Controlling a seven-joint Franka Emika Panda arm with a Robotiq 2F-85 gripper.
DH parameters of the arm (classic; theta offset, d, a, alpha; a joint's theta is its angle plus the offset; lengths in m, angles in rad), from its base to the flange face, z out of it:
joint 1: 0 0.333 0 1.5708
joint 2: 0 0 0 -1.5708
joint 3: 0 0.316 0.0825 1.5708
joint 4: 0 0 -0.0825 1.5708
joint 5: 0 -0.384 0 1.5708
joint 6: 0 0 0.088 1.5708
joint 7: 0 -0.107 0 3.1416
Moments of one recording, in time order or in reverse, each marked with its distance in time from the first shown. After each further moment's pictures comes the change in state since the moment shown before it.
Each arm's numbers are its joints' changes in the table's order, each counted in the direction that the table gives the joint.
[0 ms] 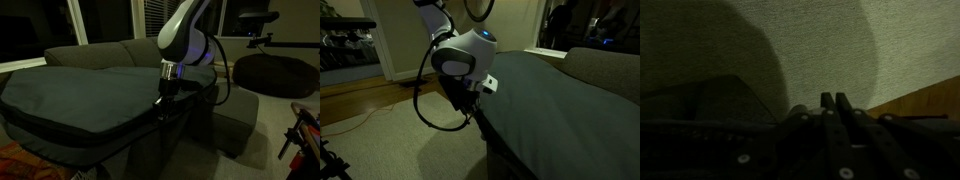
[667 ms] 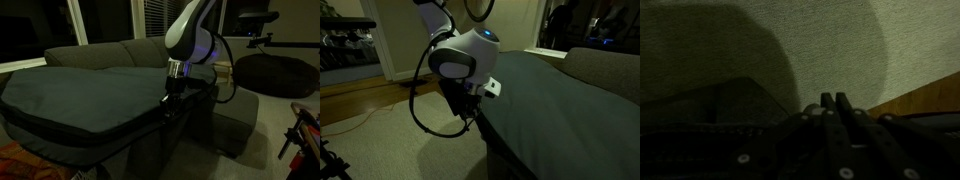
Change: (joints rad) arm -0.031 0.031 -0.012 -0.053 -0.012 -0.023 0.000
